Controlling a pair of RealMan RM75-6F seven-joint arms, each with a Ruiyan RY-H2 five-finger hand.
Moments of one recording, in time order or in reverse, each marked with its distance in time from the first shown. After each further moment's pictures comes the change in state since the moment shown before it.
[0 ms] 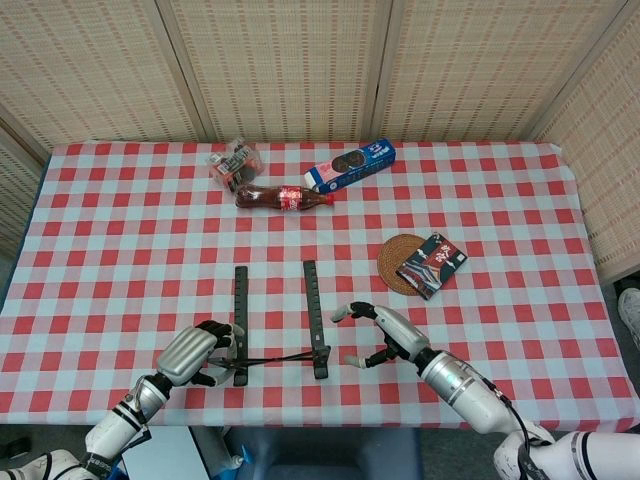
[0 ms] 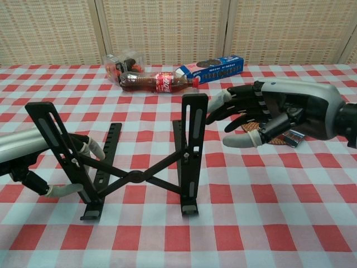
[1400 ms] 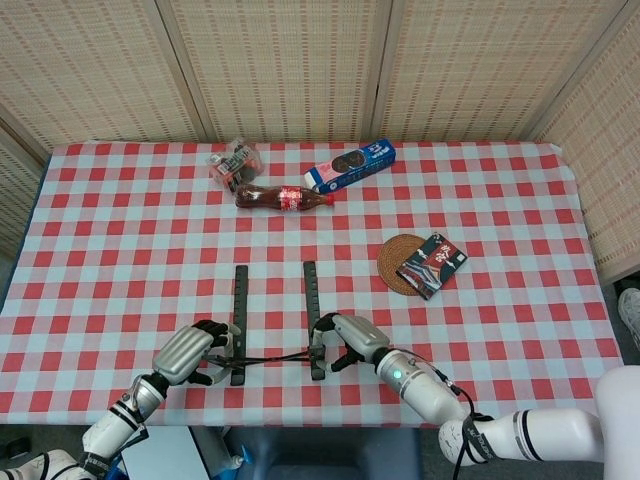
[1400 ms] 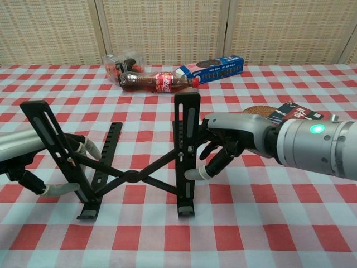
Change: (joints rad) left arm 0.000 0.004 0.007 0.013 -0.006 0.004 -0.015; right arm 0.162 -0.181 0.078 0.027 0.457 -0.121 -0.537
